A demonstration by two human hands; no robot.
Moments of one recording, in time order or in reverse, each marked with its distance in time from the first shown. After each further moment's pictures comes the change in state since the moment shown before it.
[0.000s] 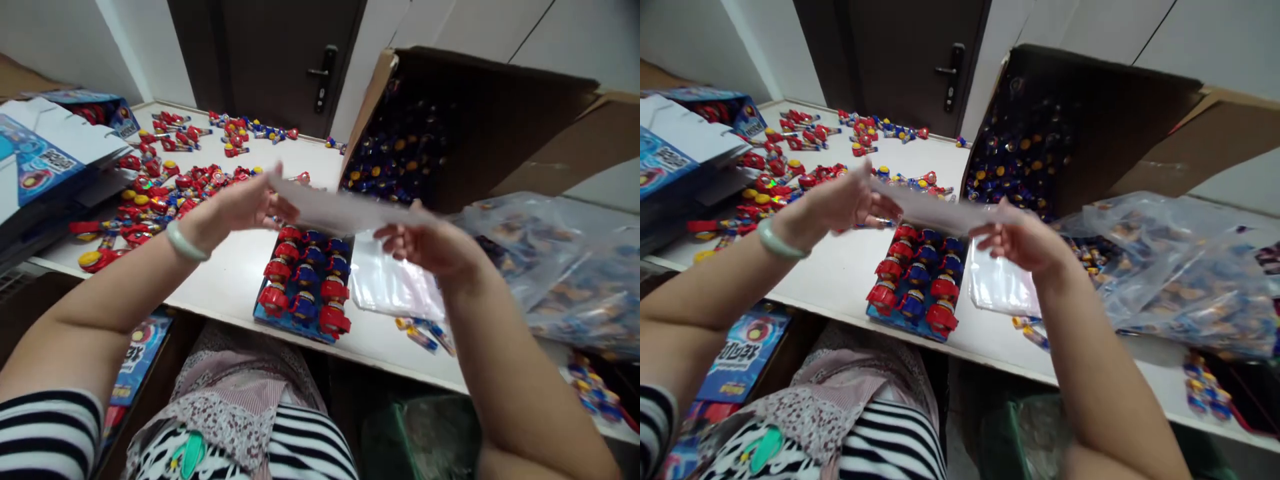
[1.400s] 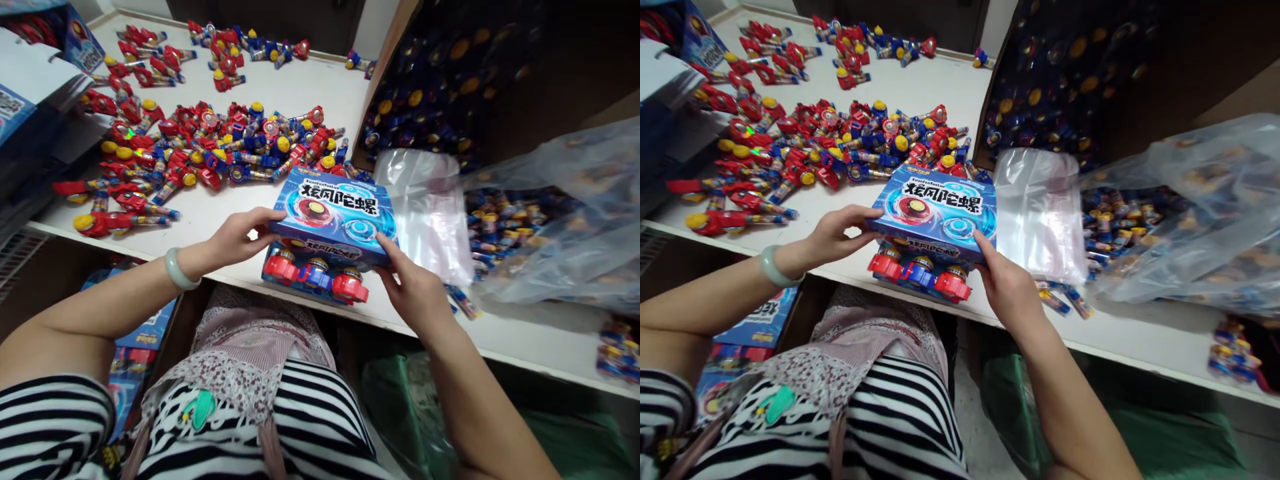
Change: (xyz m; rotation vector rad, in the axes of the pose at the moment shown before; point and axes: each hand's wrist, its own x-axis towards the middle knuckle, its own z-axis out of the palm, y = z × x) left_hand -0.086 -0.088 0.069 0.595 0.303 0.391; right_hand -0.113 0.064 0.091 -0.657 0.060 -0.103
